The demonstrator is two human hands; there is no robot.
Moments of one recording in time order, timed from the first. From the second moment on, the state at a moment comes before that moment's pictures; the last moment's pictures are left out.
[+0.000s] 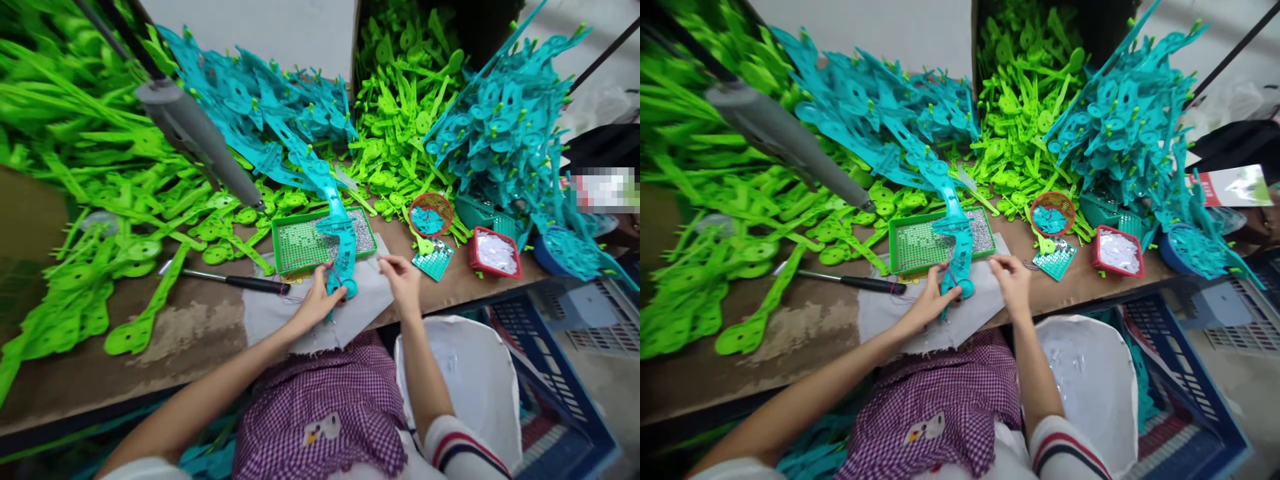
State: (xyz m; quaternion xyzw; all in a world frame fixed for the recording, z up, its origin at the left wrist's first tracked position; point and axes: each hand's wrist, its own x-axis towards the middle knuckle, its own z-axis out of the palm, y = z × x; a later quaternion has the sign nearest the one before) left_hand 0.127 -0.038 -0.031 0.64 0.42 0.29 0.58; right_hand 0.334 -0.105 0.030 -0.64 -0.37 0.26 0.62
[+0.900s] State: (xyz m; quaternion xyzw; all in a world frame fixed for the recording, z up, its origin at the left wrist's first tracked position) left_hand 0.137 -0.021 -0.024 0.74 0.45 0.23 0.44; right_hand 0.297 -0.082 0.015 -0.69 -0.60 0.12 0.38
